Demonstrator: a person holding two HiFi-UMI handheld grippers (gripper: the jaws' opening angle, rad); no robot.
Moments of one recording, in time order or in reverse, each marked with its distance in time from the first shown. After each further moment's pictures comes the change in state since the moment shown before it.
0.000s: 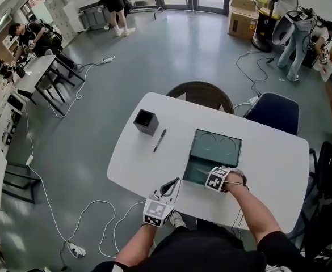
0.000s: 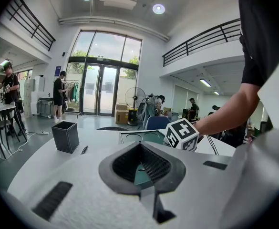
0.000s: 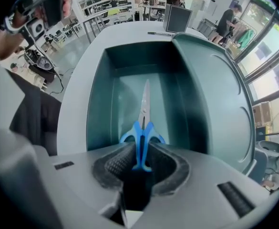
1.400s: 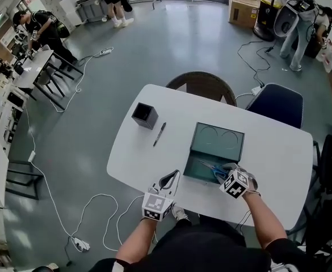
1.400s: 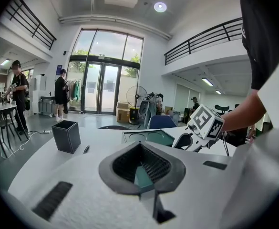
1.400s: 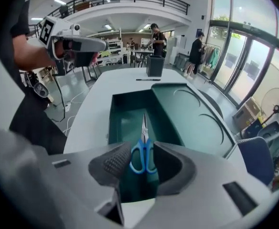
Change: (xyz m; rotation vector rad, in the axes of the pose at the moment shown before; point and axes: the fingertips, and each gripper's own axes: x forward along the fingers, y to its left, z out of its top) left arm 0.015 0.012 0.000 -0.013 0.013 0.013; right arm -0.068 0.000 0.000 0.179 -0.430 -0.092
